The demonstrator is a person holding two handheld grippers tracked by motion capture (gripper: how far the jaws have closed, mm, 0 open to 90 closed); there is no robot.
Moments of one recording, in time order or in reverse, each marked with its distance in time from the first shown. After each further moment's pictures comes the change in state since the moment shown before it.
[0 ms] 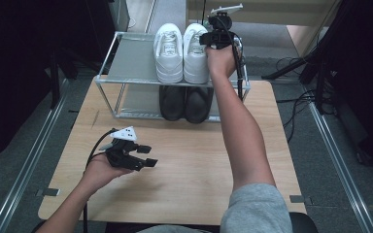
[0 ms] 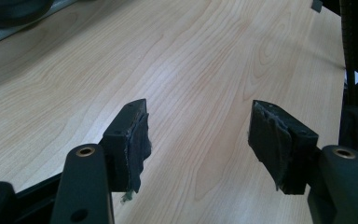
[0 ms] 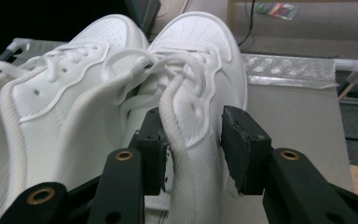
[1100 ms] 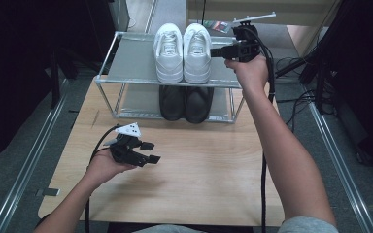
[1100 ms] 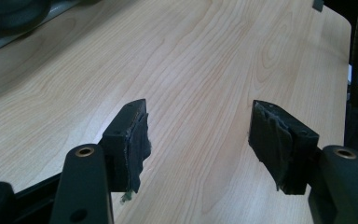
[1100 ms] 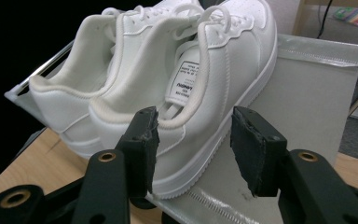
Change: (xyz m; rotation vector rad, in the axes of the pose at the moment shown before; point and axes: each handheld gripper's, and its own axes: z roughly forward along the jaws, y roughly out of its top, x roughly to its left) left arm 0.008 0.011 0.007 0.019 -0.019 0.008; right arm -0.041 -0.033 -0.075 0.004 0.278 -0.137
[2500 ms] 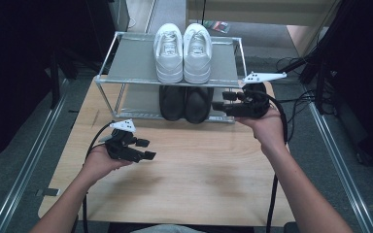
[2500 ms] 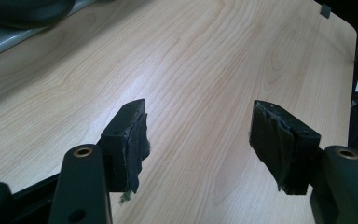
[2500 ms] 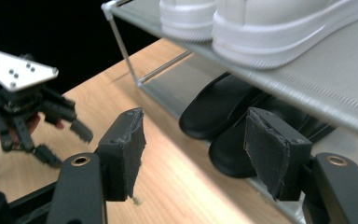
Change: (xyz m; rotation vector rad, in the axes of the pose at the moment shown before) left arm 0.013 -0.002 -0.010 -0.009 0.018 -0.040; right arm 0.012 -0.127 -0.041 -0.030 0.249 -0.205
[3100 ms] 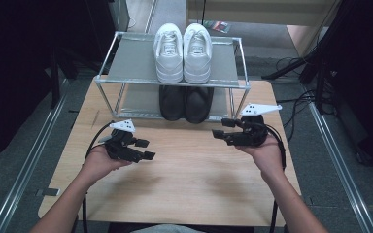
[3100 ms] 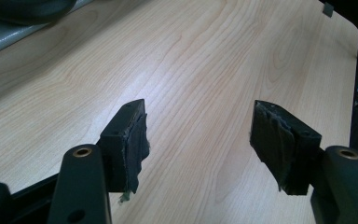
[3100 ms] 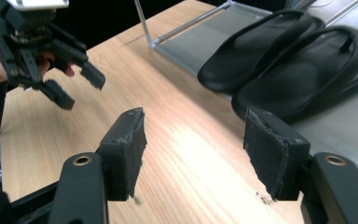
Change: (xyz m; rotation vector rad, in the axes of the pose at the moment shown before) left arm 0.001 -0.001 0.000 0.012 0.004 -0.002; right arm 0.011 -0.073 0.005 0.043 0.041 -0.006
